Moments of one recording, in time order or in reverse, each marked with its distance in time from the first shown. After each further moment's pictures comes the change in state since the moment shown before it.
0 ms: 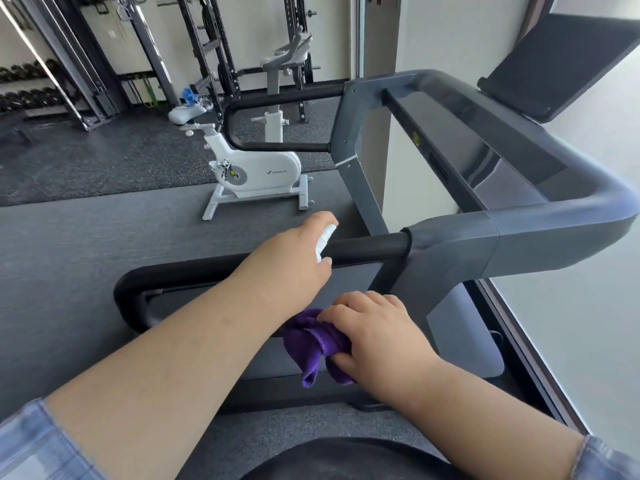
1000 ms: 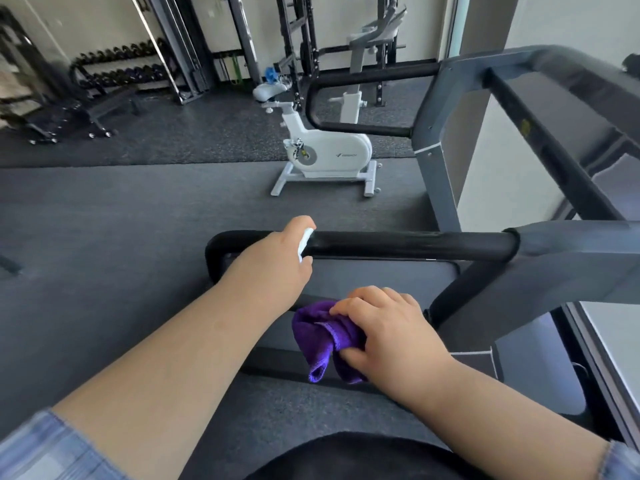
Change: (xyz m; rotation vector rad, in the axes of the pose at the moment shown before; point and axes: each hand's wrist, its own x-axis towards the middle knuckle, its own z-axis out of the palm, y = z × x) left_hand -0.061 -0.089 -0.030 0.131 0.014 -0.331; right_hand 0.031 -0.050 0.031 0.183 -0.078 -0.108
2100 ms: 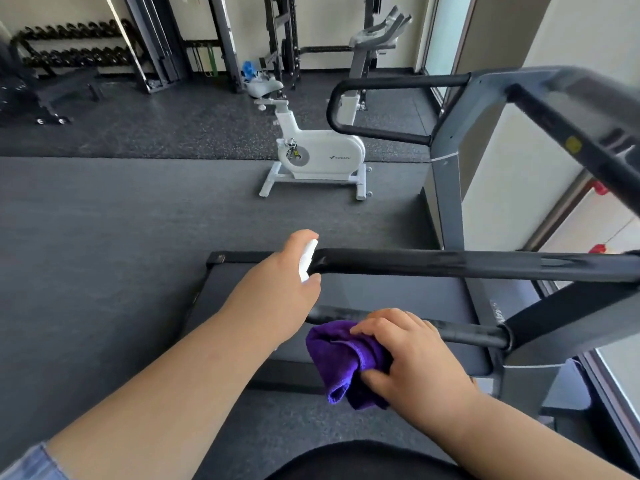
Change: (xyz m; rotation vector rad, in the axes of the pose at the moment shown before) left_hand 0.012 -0.177 -0.018 -0.296 -0.052 -0.025; right_hand 0.073 -0.115 0.080 0.093 0.101 0.091
